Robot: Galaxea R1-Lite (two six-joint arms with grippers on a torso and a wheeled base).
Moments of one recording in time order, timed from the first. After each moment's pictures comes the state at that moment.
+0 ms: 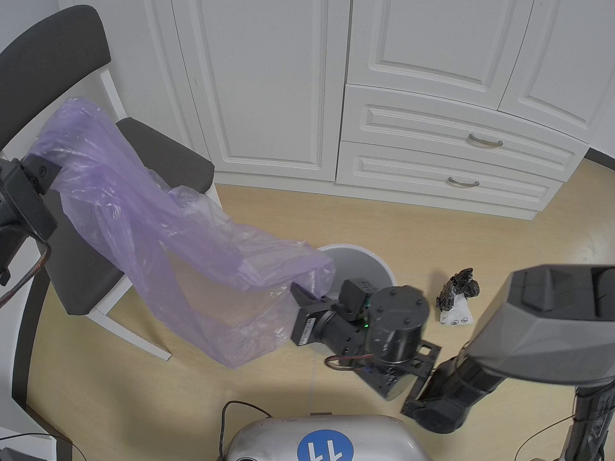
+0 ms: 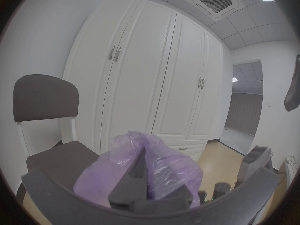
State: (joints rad) left arm -0.52 1.05 -0.61 -0.76 0.05 -0.02; right arm 0.88 2.24 -0.82 -1.41 -0.28 0.38
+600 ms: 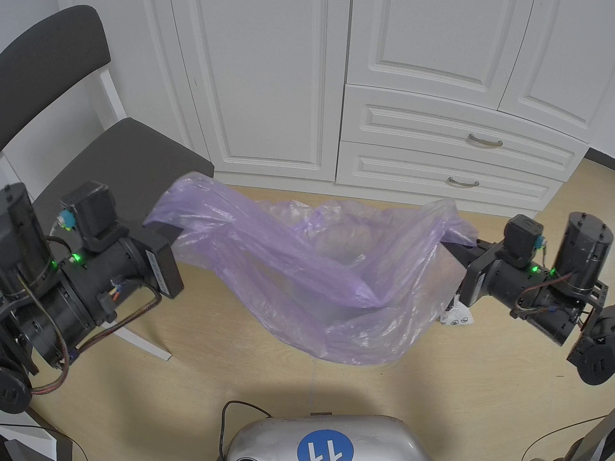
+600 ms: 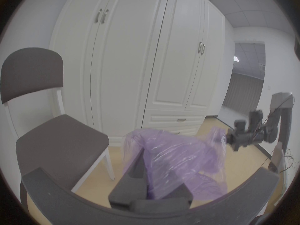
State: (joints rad) left arm -0.61 1.36 -0.54 -0.87 0.12 0.00; right arm 0.53 1.58 -0.45 -1.12 -0.04 -0.07
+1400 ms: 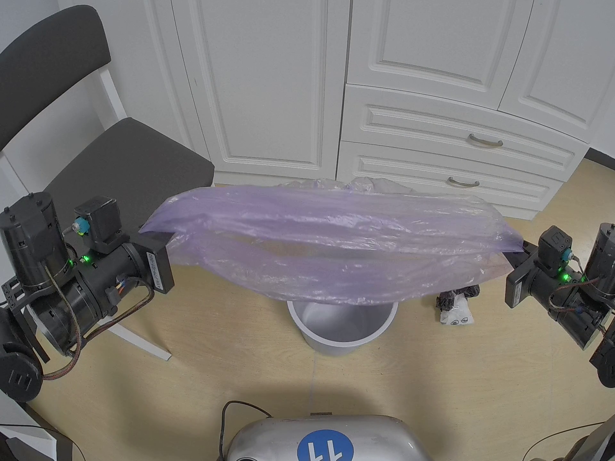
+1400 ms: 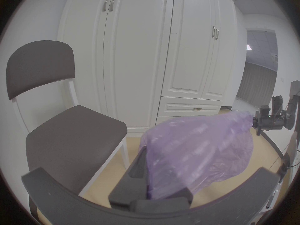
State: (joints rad) left arm -0.48 1.43 -0.51 -0.87 0.12 0.02; right arm 0.38 1.47 -0.34 -1.10 -0.16 -0.40
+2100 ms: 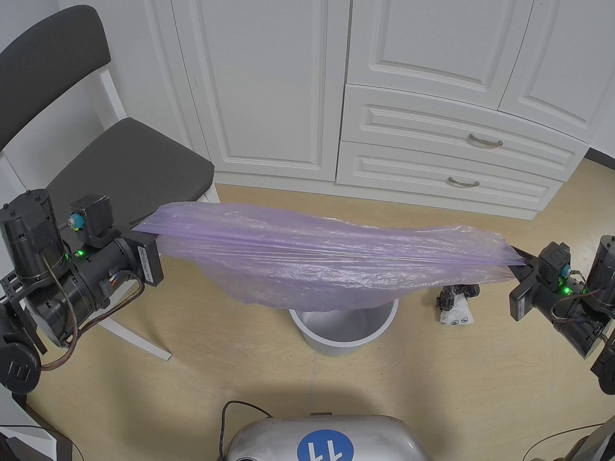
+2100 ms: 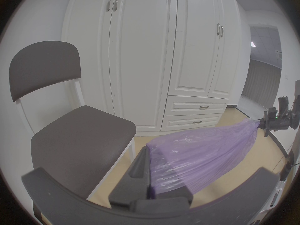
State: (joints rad) left arm -0.40 1.44 -0.51 -0.87 0.11 0.03; right arm 0.33 1.46 -0.27 -1.11 -0.17 -0.51
